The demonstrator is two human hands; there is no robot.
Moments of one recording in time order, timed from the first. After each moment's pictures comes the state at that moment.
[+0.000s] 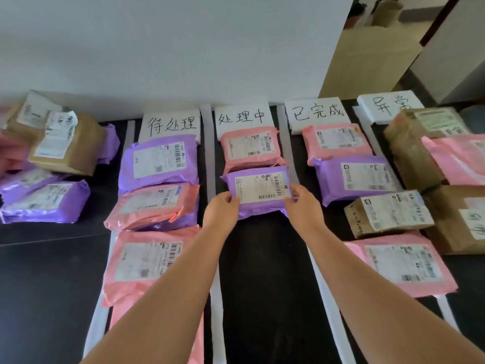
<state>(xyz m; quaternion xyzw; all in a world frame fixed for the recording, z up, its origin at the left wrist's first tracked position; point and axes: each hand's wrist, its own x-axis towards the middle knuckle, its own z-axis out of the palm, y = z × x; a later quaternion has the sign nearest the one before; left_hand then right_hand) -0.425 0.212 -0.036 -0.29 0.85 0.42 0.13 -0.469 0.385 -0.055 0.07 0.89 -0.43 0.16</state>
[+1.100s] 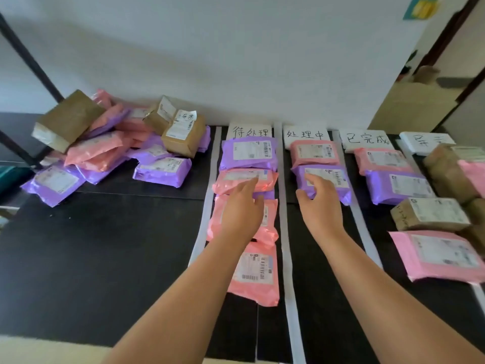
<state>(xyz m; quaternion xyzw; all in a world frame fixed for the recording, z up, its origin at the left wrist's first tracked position) -0.234 0.130 0.067 -0.22 0.89 0.39 -0.05 -0.299 0.275 0.065 -0.07 0.91 -0.40 -0.01</state>
